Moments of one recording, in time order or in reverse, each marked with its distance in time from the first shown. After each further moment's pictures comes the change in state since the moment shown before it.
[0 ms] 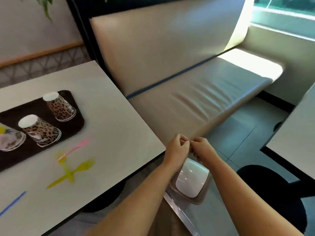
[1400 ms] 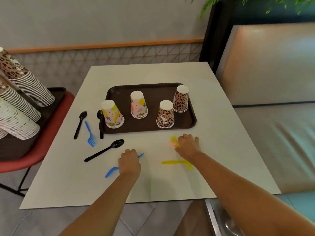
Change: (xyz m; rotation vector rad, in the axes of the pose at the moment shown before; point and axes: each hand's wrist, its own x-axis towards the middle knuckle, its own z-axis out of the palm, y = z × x) left_hand -0.120 -0.233 -0.354 0.748 0.509 -0.654; right_hand -0.055 -0.129 0.361 -1.413 -0.284 -0.860
